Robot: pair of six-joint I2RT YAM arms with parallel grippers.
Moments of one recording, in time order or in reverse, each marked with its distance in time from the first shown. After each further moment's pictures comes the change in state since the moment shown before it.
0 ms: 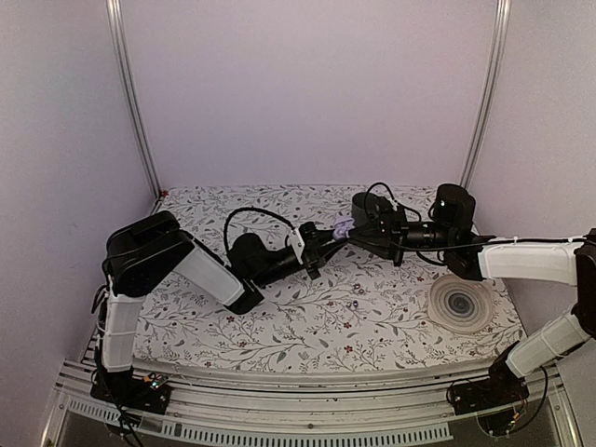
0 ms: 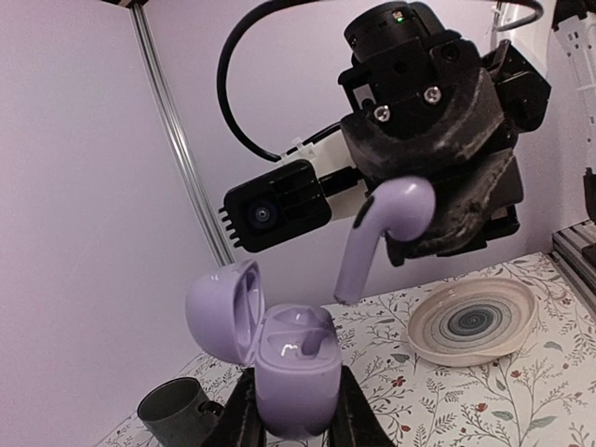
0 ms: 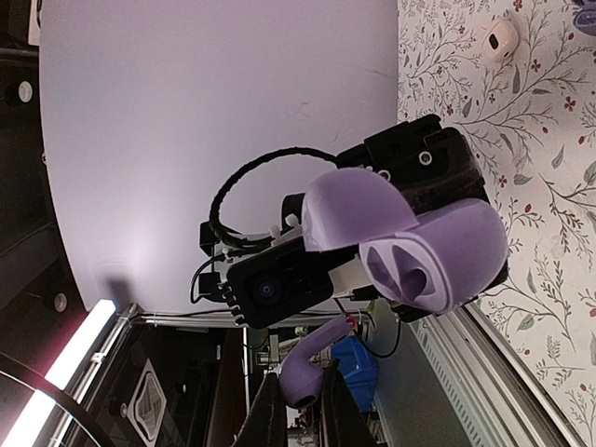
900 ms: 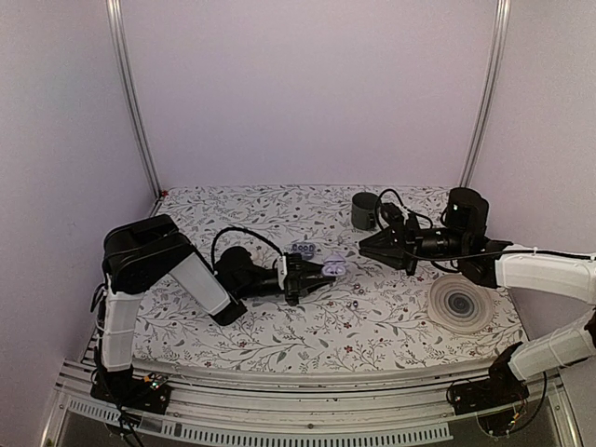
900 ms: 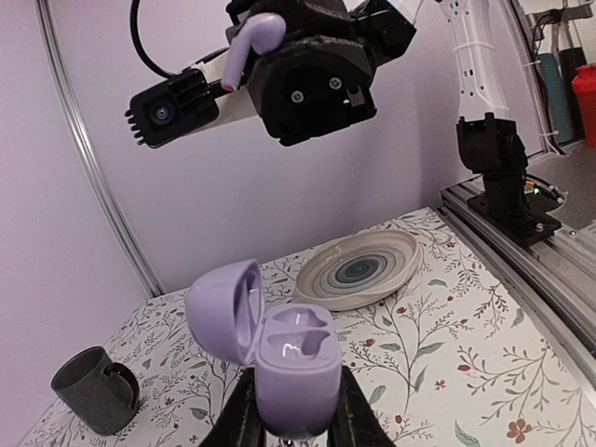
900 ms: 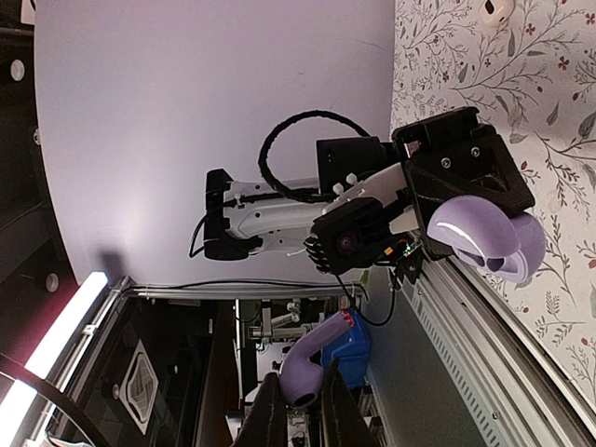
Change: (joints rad) left arm 0.043 -0.008 -0.181 0.045 0.291 0.002; right arm 0.000 -0.145 -0.059 -0.132 -0.051 -0.056
